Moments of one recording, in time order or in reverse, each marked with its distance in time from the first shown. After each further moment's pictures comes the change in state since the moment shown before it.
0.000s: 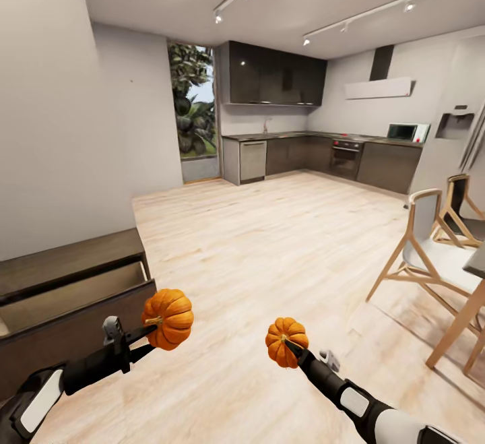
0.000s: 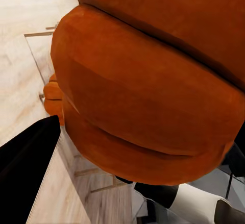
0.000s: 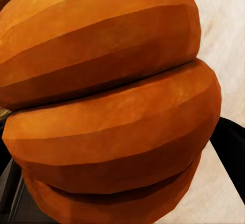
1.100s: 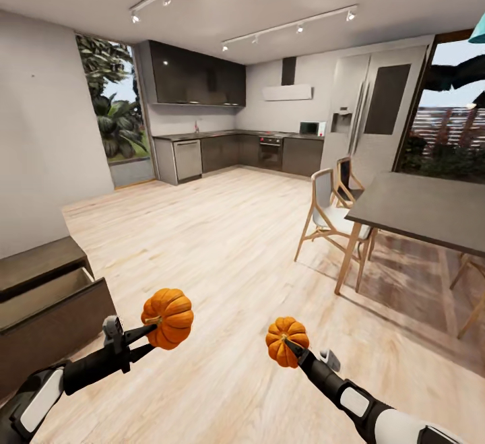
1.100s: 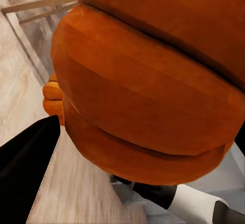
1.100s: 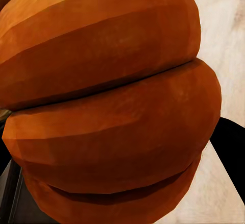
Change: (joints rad) left arm 0.000 0.000 0.001 0.000 0.007 0.004 0.002; right arm 0.000 0.000 -0.001 0.000 -0.002 -0.006 -0.001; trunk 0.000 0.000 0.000
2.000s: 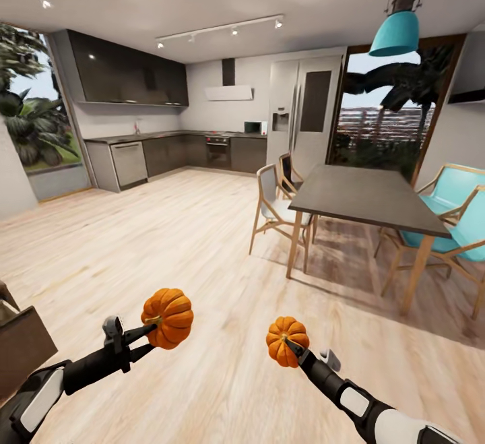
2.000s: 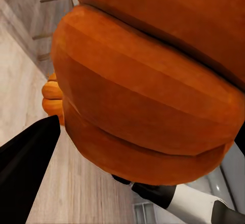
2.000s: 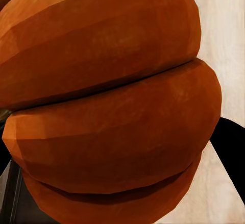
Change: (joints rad) left arm 0.000 0.000 0.000 0.000 0.001 0.001 -0.003; right arm 0.000 0.000 -0.003 0.000 -0.002 -0.002 -0.001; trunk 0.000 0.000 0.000
